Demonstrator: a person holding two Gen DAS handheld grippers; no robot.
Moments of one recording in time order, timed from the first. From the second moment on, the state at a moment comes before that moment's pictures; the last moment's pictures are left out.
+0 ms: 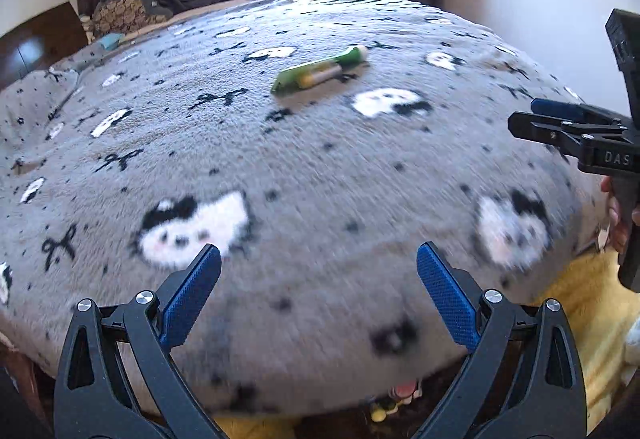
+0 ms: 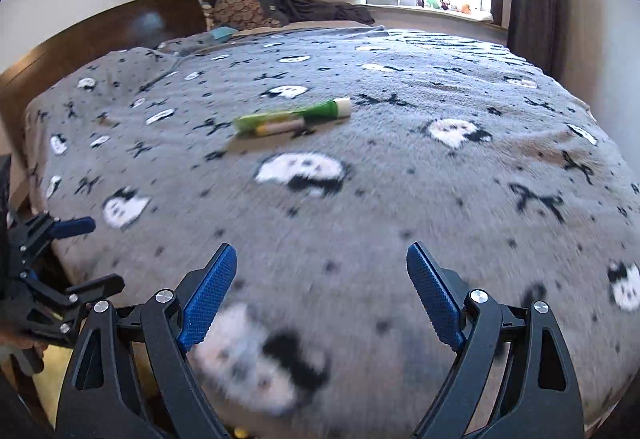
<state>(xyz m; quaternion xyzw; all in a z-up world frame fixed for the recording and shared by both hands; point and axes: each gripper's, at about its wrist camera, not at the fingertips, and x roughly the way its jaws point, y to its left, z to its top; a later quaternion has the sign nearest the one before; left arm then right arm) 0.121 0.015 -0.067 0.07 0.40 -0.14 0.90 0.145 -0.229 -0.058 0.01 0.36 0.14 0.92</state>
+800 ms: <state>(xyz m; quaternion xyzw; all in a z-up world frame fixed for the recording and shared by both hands) 0.263 0.006 -0.075 0.08 0.39 -0.12 0.91 0.375 -0.158 -0.084 0.12 0.45 0.17 0.87</state>
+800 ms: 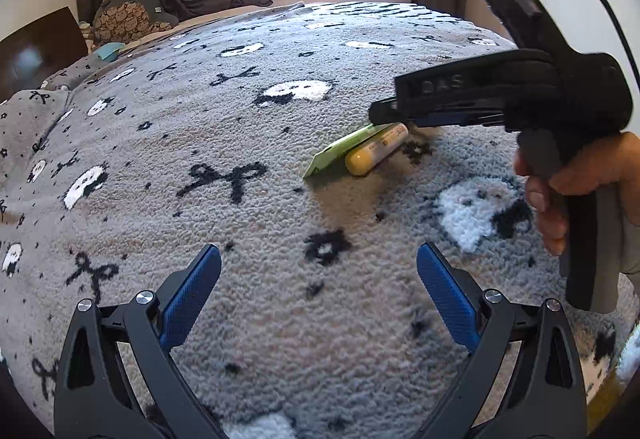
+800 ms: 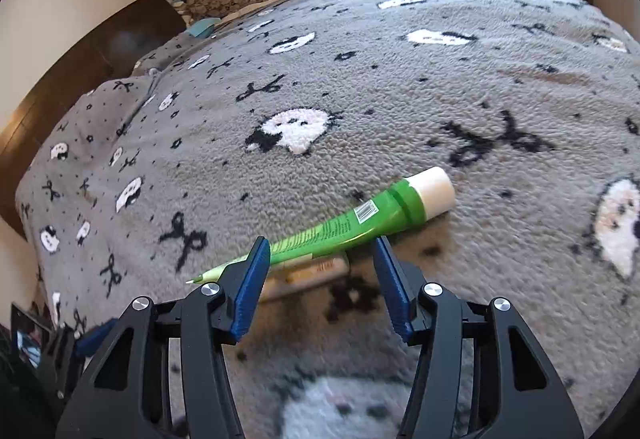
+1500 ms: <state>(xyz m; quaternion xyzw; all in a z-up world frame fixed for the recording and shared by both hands) 0.305 -0.017 -0.080 0.09 0.39 -0.13 0.91 0.426 -0.180 -0.046 0.14 0.40 0.15 0.89</state>
